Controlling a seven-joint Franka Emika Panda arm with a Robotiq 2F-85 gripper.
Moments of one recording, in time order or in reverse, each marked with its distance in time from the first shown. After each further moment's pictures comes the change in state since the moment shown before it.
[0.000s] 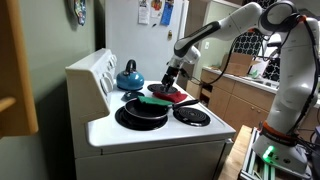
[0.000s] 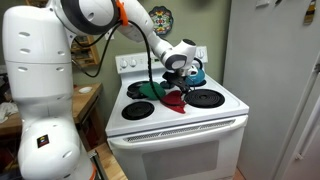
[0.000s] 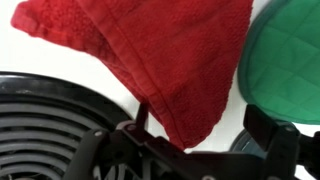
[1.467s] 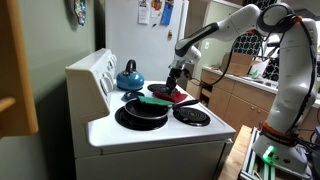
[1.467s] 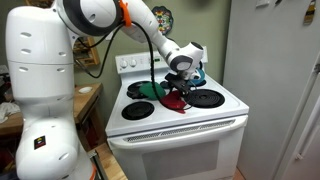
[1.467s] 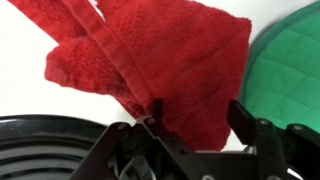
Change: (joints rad) arm -0.050 0.019 -0.008 0.023 0.028 -0.159 -0.049
